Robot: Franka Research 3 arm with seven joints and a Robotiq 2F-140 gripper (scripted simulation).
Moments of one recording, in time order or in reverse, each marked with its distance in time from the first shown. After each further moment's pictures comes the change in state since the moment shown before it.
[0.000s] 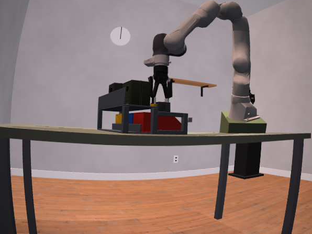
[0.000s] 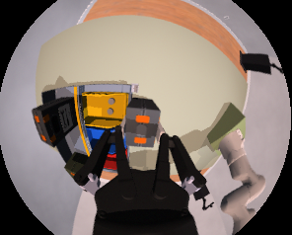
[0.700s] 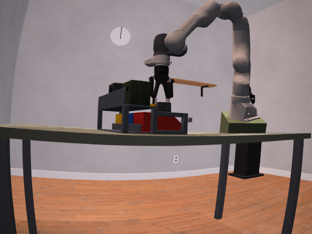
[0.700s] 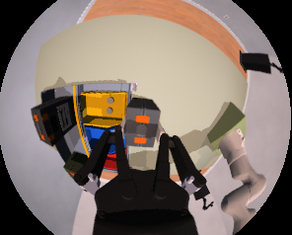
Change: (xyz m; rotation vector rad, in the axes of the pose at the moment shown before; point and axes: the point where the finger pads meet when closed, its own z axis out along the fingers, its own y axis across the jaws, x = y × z) arm -0.003 0.003 0.001 -0.001 -0.001 0.003
